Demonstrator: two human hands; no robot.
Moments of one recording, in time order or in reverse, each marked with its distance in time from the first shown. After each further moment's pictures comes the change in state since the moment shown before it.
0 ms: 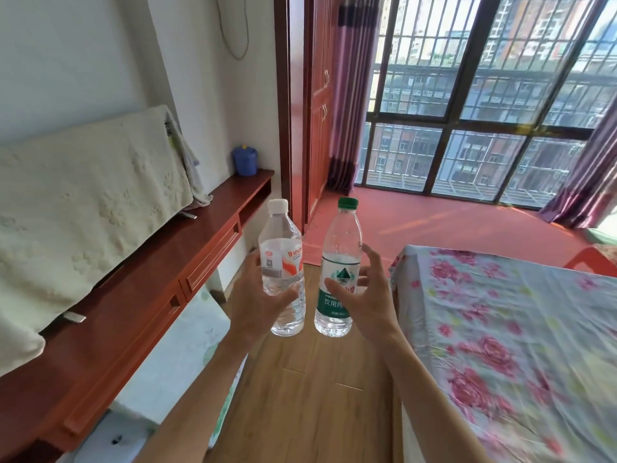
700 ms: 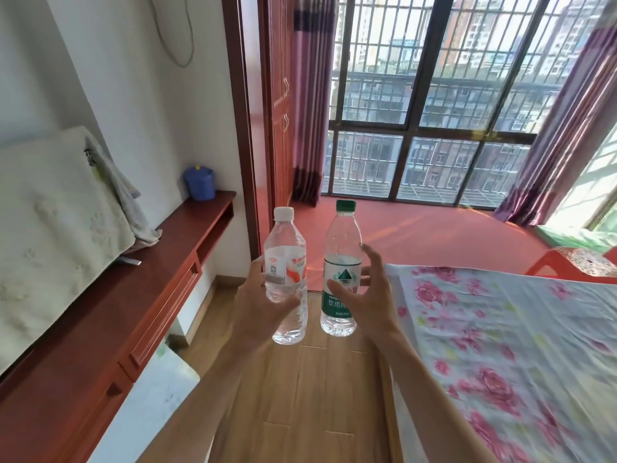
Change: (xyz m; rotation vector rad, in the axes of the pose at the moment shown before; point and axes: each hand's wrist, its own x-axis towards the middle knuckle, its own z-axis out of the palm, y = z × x) left_hand 0.191 -0.037 0.086 -0.078 -0.218 0.038; right_hand 0.186 0.047 0.022 -0.109 0.149 0.015
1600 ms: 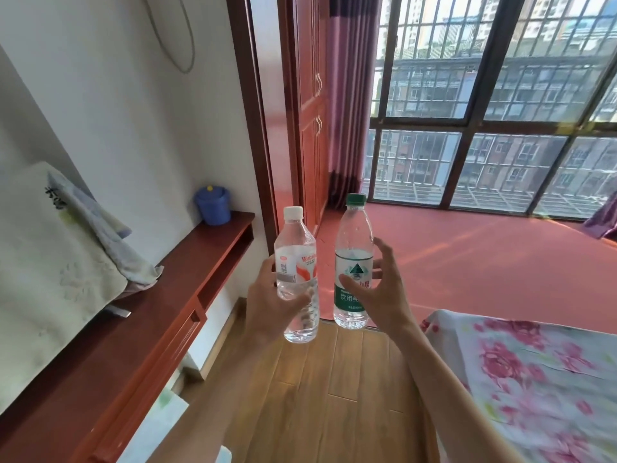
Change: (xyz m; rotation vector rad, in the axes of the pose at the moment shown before) left_hand 0.267 -0.064 0.094 0.030 0.089 -0.071; right_hand 0.295 0.113 0.063 0.084 -0.131 -0.061
